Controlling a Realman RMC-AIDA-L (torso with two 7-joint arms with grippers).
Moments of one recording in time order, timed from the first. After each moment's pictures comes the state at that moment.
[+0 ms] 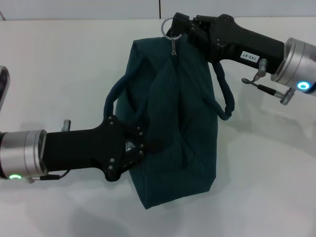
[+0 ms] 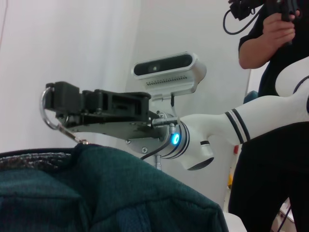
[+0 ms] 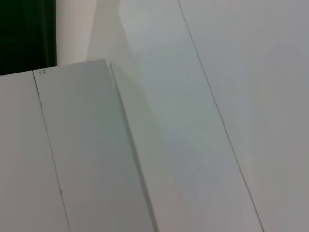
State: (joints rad) left arm -0.46 -2.07 0.85 0.47 1.77 1.84 -1.08; right arm 0.68 2.02 -1.54 -0.44 -0.77 -1.38 1.18
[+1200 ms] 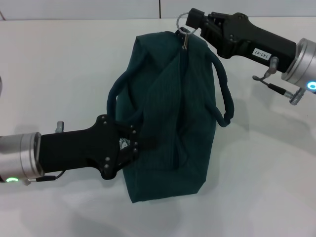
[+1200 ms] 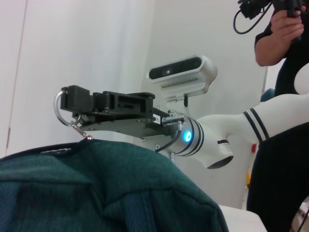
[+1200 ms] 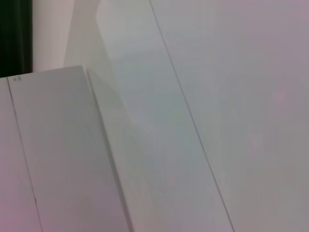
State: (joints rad) left arm -0.43 -2.06 0.84 0.47 1.76 1.82 -1.05; right arm 0.64 2.02 -1.51 -0.45 -0.76 -1.36 1.18
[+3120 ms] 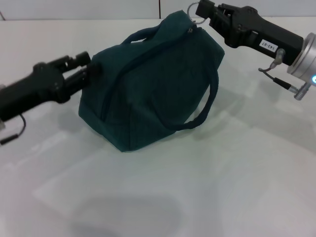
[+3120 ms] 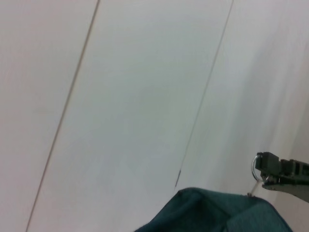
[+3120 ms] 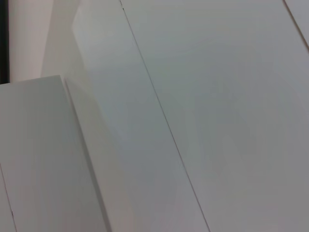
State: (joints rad) left arm -0.41 -2.08 0.50 0.57 1.74 1.66 -1.29; right arm 0.62 2.02 -1.47 -0.47 -0.76 -1.33 1.20
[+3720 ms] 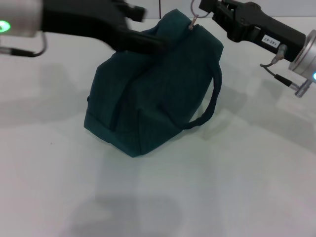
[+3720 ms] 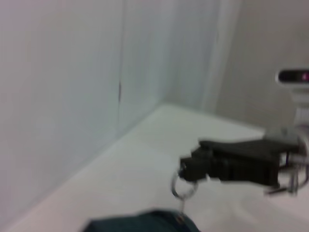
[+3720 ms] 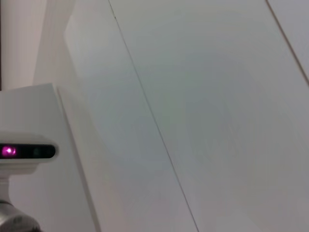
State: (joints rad) left arm -0.52 -2.08 1.05 1.58 2.00 1.61 -2.22; right arm 0.62 2.02 -1.47 -0.46 -0.73 -1.31 1.20
